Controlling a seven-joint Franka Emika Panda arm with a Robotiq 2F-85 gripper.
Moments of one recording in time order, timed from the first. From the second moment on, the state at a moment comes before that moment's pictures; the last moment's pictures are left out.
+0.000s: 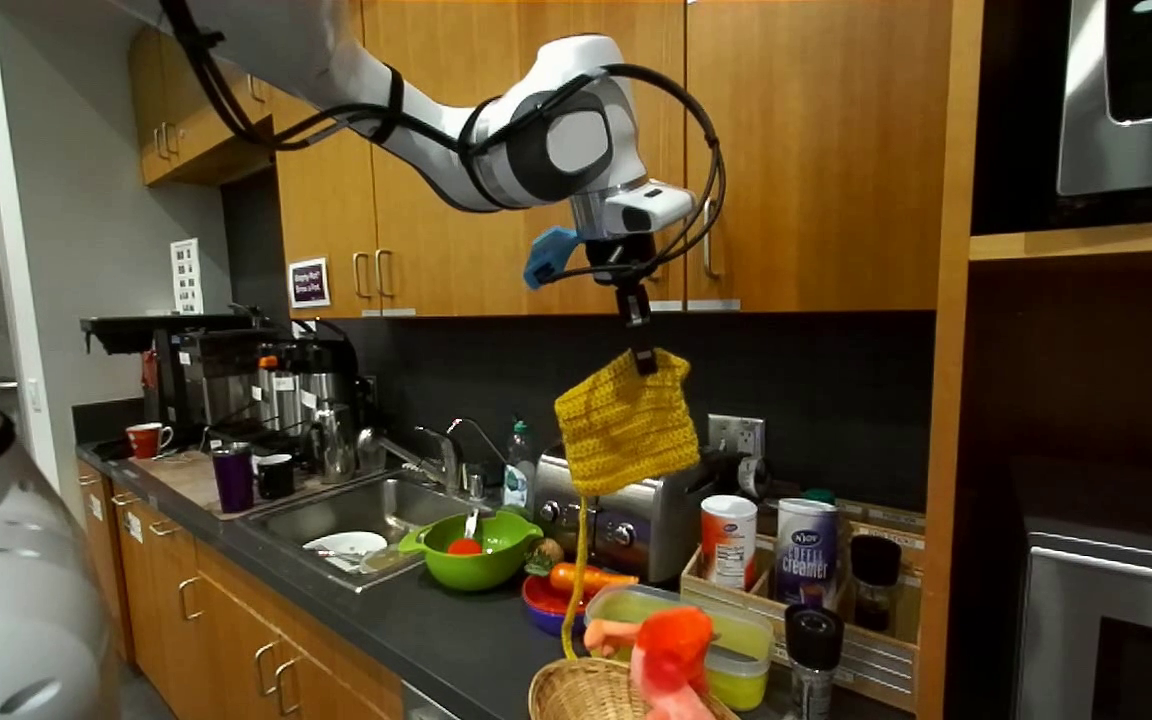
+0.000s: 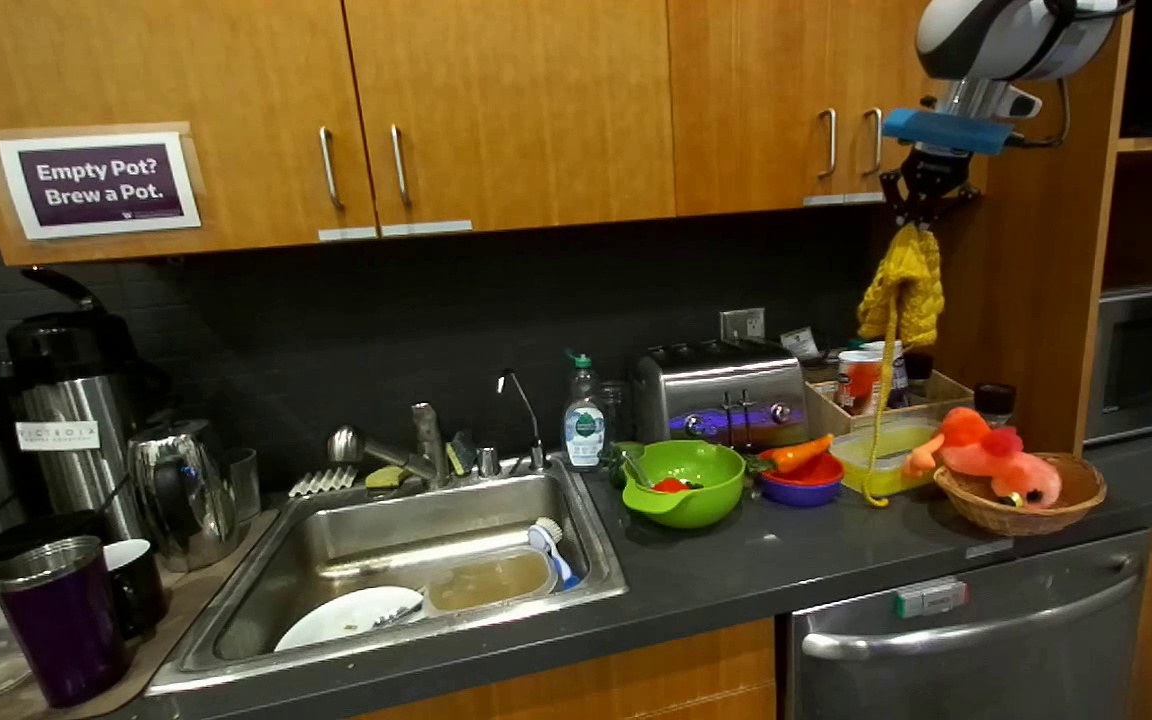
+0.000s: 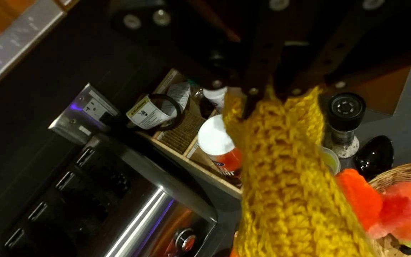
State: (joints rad) arm -0.30 -0.32 -0.07 -2.17 0.08 2.28 0.78
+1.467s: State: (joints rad) arm -0.30 -0.30 -0.09 -2.15 0.08 2.28 0.77
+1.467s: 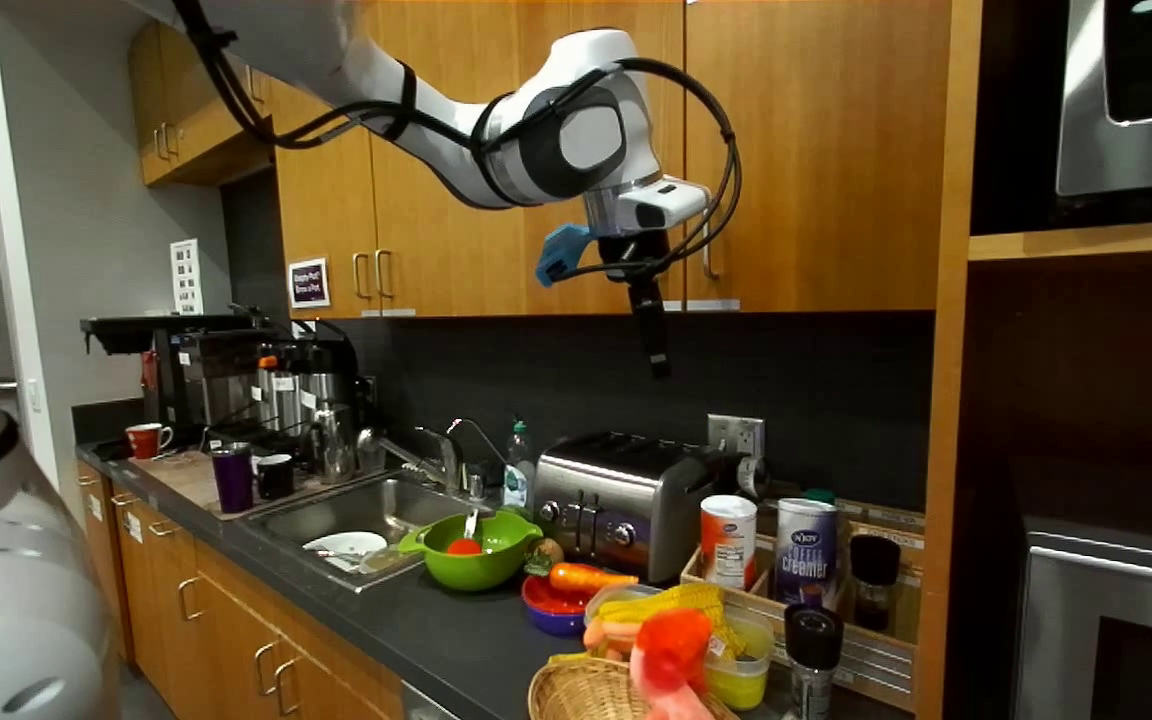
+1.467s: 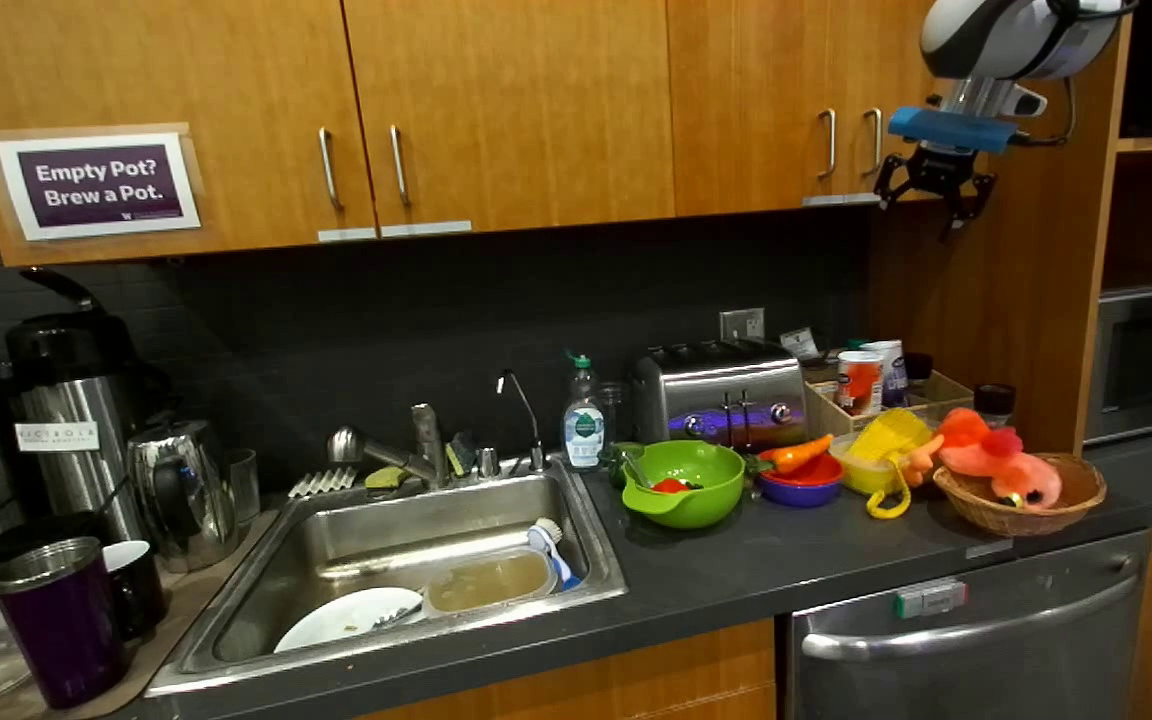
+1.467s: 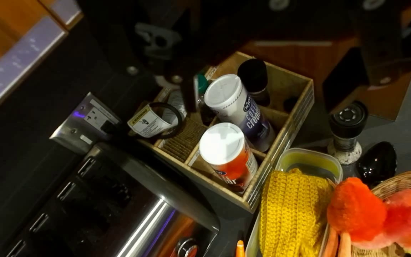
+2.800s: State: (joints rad) arm -0.18 -0.56 -0.06 -2.12 0.08 1.50 0.48
